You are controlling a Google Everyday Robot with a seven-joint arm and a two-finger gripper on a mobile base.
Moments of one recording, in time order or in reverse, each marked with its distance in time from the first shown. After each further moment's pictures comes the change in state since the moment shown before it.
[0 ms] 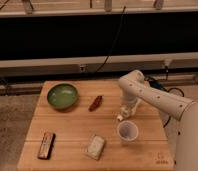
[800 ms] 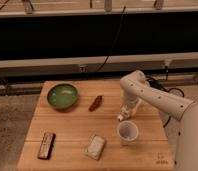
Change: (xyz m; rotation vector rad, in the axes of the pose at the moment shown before) arm 0.003 0.004 0.004 0.002 -0.014 0.042
